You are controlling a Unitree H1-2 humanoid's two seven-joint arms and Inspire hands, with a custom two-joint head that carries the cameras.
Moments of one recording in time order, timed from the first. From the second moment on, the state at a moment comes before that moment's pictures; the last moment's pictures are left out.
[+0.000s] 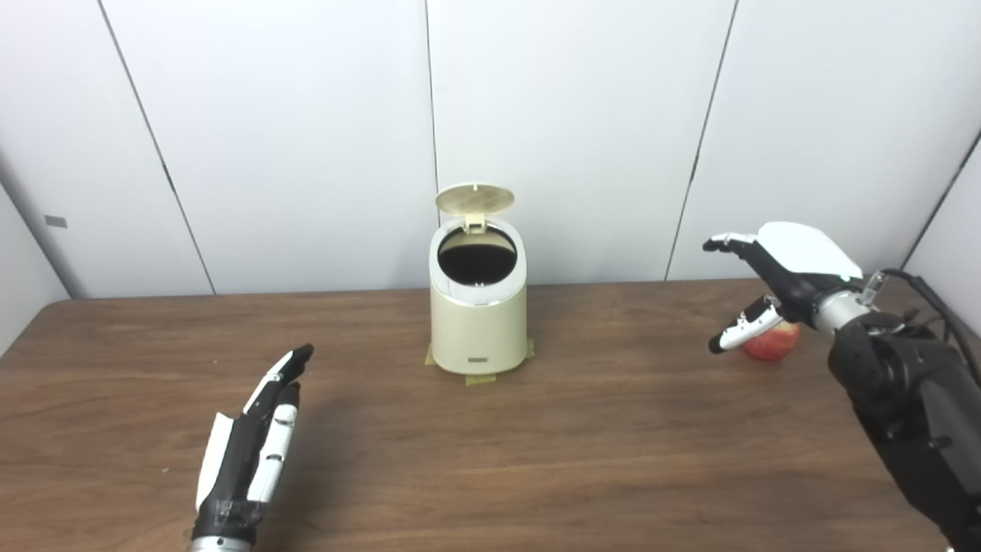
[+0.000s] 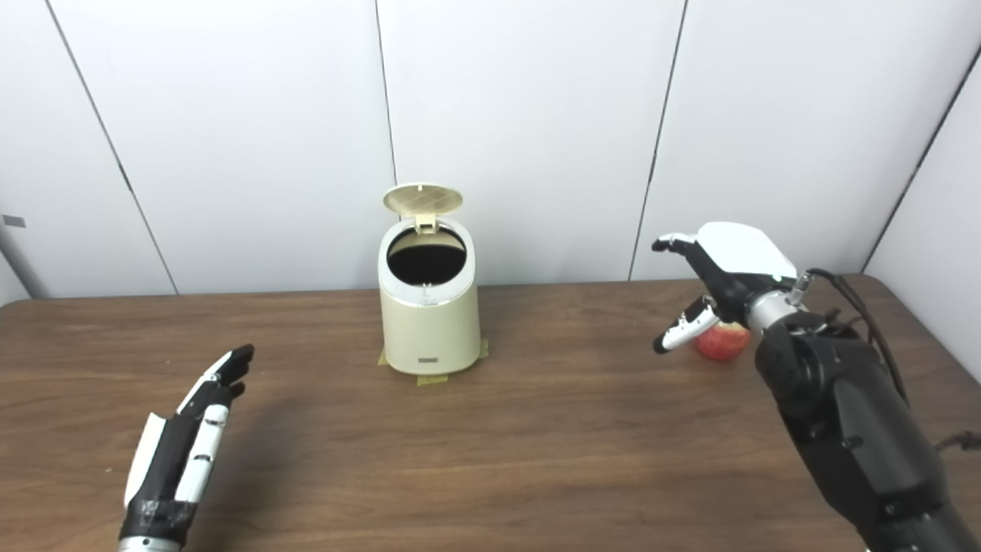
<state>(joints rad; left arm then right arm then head) 0.01 0.18 0.02 -0.09 0.15 -0.20 0.02 -0.54 -0.62 0.20 0.04 -0.91 0.37 0.47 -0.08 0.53</state>
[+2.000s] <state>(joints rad) 0.03 0.14 0.06 -0.11 0.10 -0.22 0.00 -0.71 -0.59 0.43 0.56 -0.96 0.36 0.23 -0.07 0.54</state>
